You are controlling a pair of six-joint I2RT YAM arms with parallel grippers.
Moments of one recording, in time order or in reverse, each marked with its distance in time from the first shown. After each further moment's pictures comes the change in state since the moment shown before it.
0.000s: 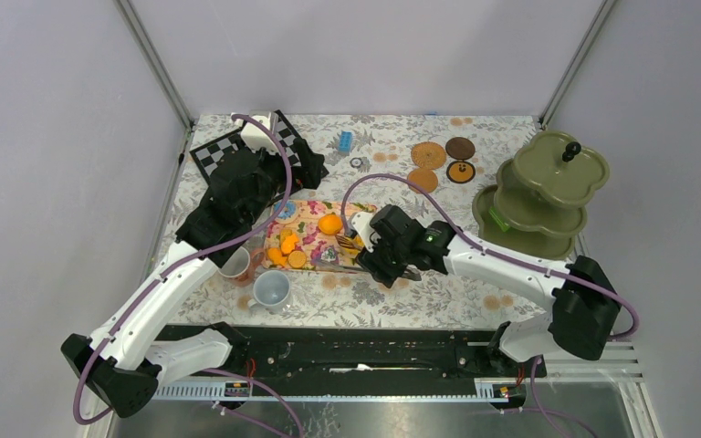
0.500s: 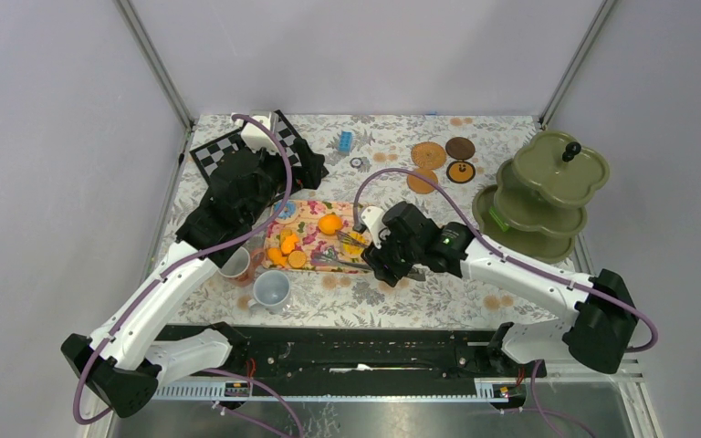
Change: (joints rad) left arm -0.002 0.000 0.000 0.000 0.000 0.000; right arm -0.025 -0.102 -0.023 0.011 -0.068 0.054
